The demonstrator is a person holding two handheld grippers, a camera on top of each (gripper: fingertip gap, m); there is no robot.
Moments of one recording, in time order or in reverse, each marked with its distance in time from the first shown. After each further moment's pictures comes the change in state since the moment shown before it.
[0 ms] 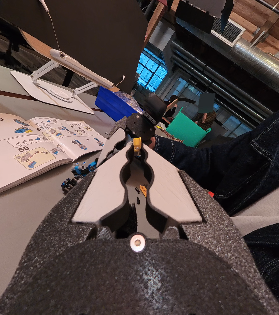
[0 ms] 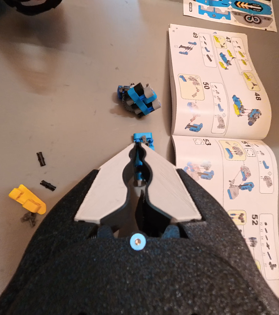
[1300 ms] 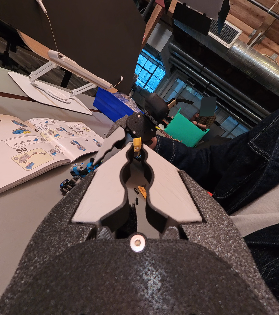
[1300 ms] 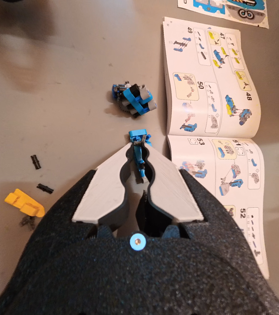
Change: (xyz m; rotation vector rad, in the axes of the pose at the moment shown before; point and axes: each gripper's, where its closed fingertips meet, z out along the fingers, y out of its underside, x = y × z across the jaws) left arm 0.002 -0.001 -0.001 0.005 0.010 -0.001; right arm 0.004 -0.002 -0.001 -0.058 0.055 -0.016
